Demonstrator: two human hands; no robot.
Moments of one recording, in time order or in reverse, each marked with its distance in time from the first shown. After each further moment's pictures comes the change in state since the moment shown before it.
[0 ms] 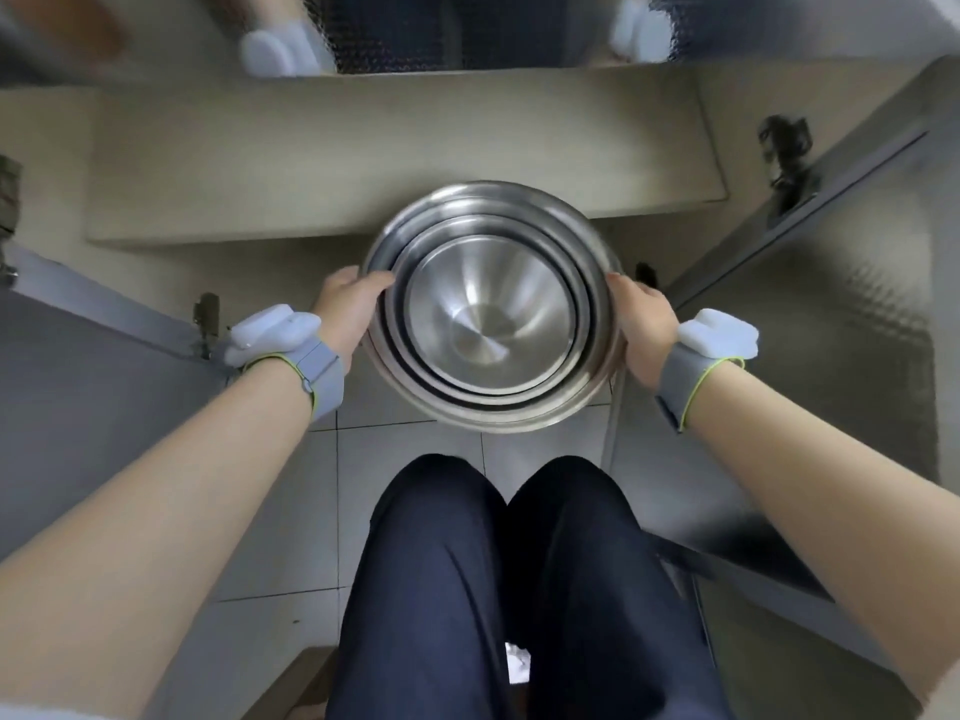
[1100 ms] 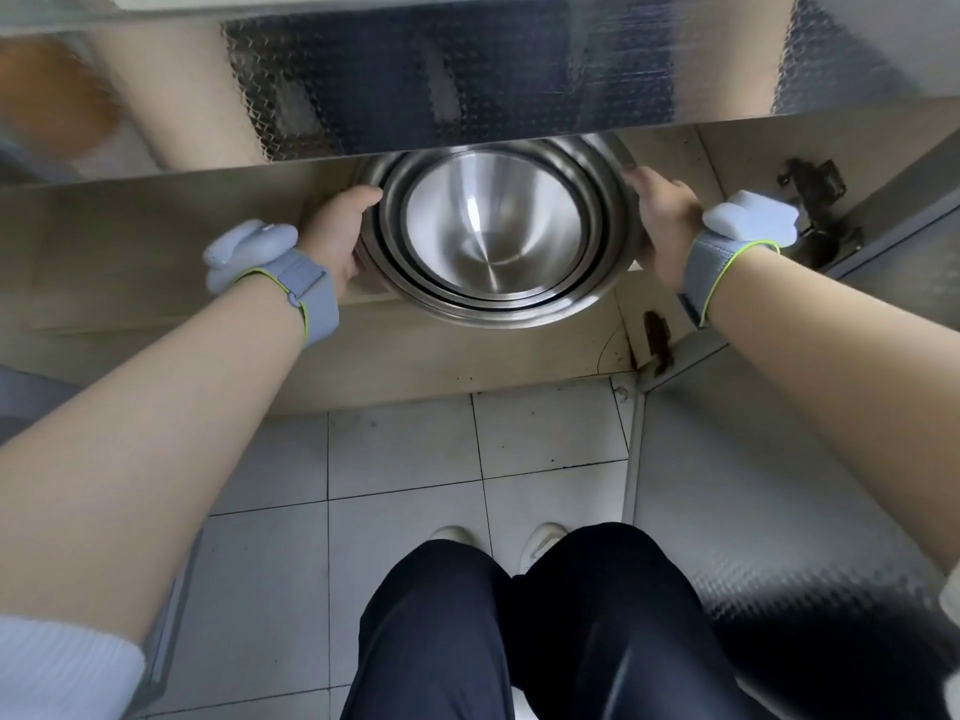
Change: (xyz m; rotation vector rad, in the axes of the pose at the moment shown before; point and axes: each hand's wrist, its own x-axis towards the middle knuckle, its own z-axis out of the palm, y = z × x) left_hand 0.099 0.090 0.047 -0.092 -0.009 0.077; right_hand 0.093 -0.107 0.011 0.219 -0.047 -0.176
